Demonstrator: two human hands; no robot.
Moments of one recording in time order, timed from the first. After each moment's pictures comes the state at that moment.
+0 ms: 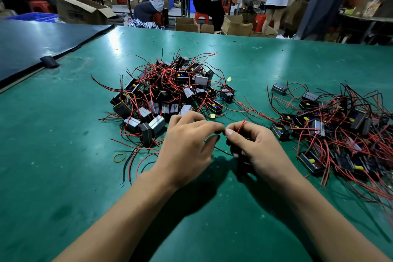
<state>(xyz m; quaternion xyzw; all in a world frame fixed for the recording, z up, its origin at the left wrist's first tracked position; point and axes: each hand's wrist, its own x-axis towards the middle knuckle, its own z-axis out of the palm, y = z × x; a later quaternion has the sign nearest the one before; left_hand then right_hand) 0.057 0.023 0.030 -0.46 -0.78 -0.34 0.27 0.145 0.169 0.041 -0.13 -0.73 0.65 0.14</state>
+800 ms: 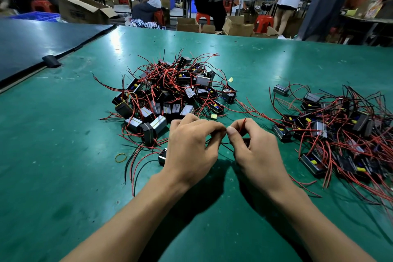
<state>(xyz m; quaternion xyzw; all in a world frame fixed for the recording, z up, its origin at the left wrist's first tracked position) 0.067 0.030 0.031 -0.38 -0.81 -0.41 0.21 0.139 0.162 0.025 -0.10 -0.86 0.41 0.30</state>
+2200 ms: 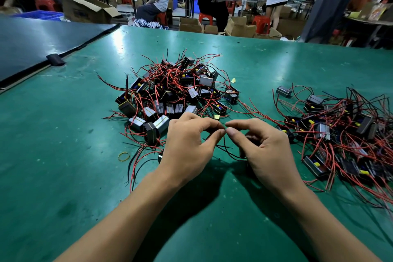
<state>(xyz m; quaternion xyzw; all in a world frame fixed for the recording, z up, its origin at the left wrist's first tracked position) 0.063 0.018 0.040 -0.36 -0.79 -0.48 0.12 0.147 0.162 0.037 -0.07 -0.82 0.48 0.32</state>
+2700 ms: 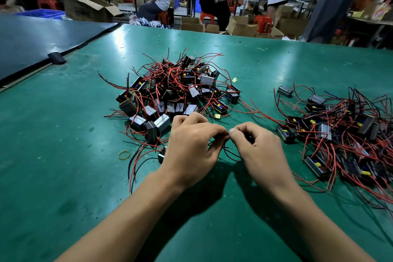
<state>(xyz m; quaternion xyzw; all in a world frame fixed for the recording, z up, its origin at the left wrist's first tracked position) 0.064 0.018 0.035 -0.43 -0.80 -0.36 0.23 0.139 0.152 0.037 -0.16 -0.85 0.43 0.27</state>
